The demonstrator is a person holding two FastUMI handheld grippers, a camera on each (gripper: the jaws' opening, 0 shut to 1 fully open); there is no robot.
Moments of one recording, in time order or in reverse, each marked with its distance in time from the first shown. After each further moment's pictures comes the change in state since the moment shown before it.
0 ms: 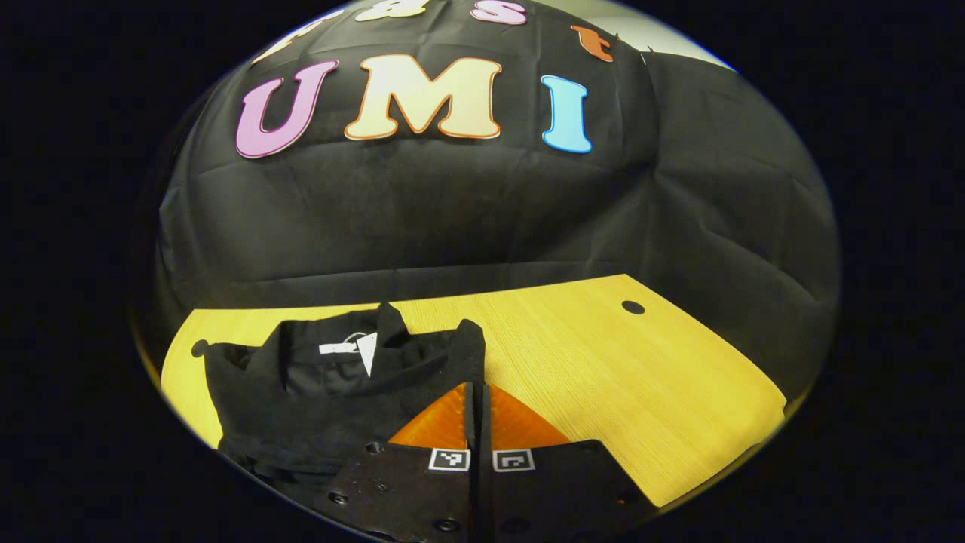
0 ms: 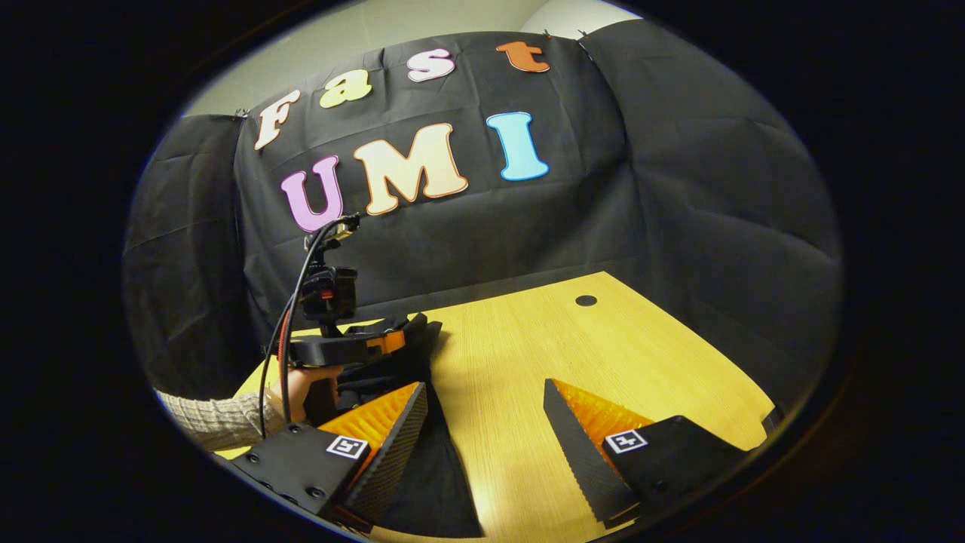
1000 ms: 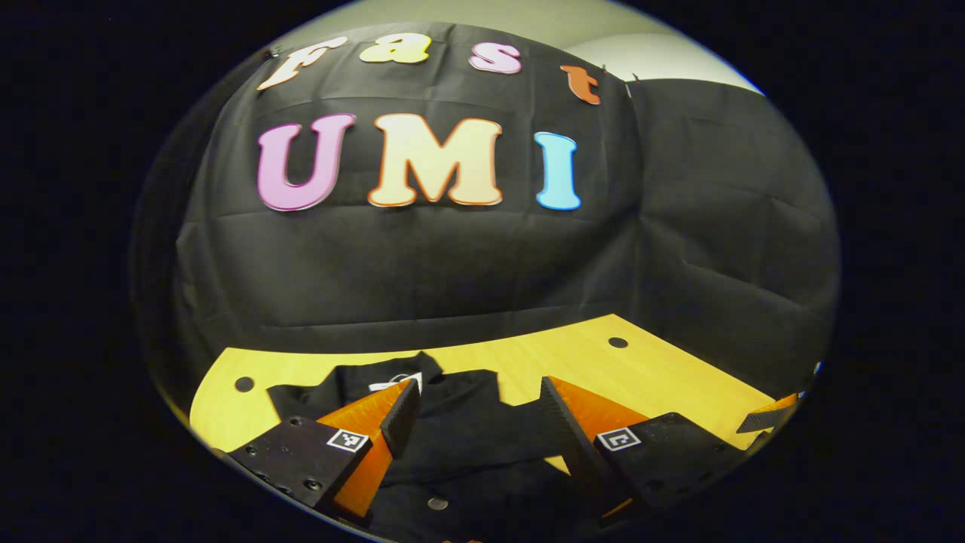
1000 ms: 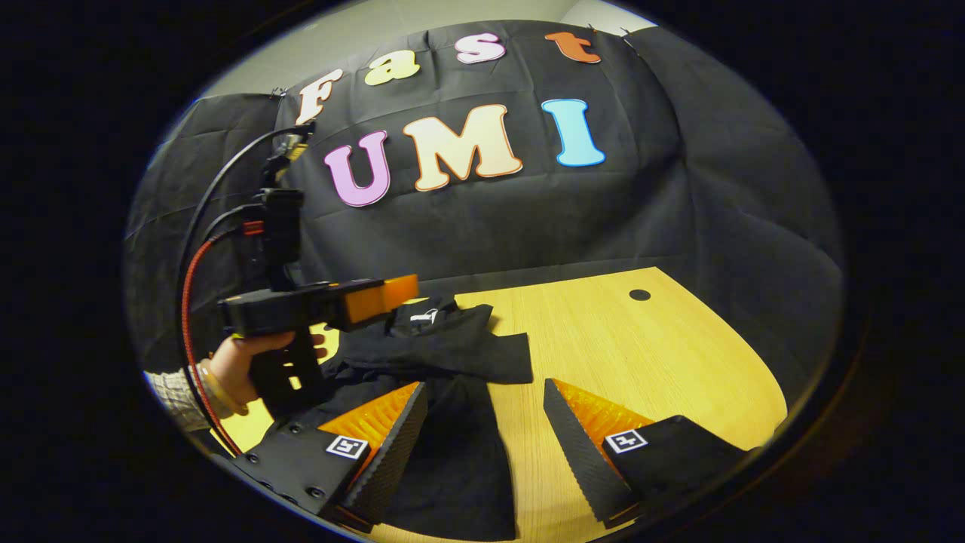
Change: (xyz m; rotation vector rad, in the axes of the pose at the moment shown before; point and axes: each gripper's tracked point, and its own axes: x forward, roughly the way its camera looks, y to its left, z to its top) left arm -0.122 0.043 0.062 0.024 -0.203 0.034; right arm 0.019 0.064 -0.026 -0.116 0.064 0.130
